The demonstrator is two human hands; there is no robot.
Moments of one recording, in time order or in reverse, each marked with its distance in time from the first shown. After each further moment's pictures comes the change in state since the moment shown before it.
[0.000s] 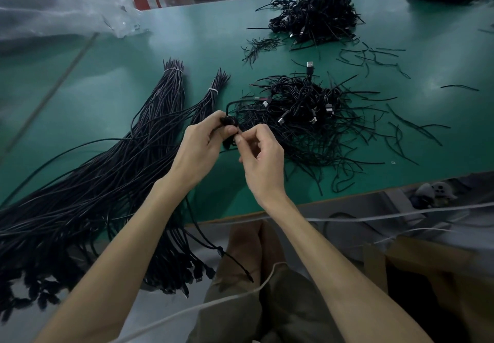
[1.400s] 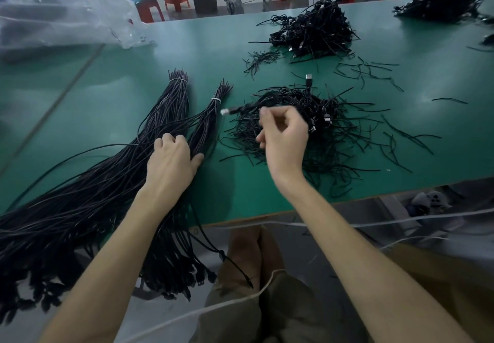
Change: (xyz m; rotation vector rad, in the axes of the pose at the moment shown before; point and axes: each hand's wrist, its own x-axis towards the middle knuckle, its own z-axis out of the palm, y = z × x) left_hand -0.020 -0.001 -0.038 0.790 -0.107 -0.496; right_hand 0.036 -0.035 -0.021 0.156 0.175 0.158
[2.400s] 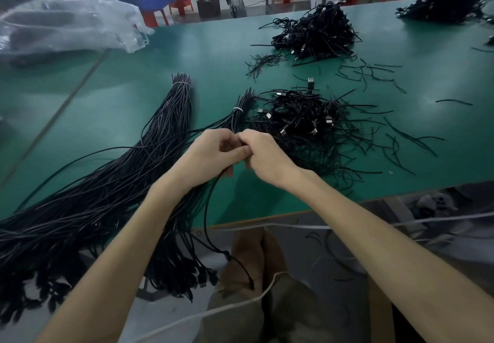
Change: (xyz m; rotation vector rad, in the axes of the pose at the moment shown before) left_hand -0.009 0.048 -0.026 -0.676 -0.213 0.309; right_hand 0.012 0.017 -0.001 -0.494 -0.777 -0.140
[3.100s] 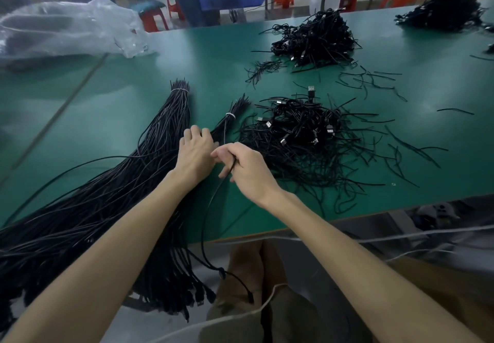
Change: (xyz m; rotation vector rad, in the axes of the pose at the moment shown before) left_hand 0.078 -0.080 0.009 0.803 0.147 -0.153; right_hand 0.013 -0.004 0.037 0.218 0.163 0.047
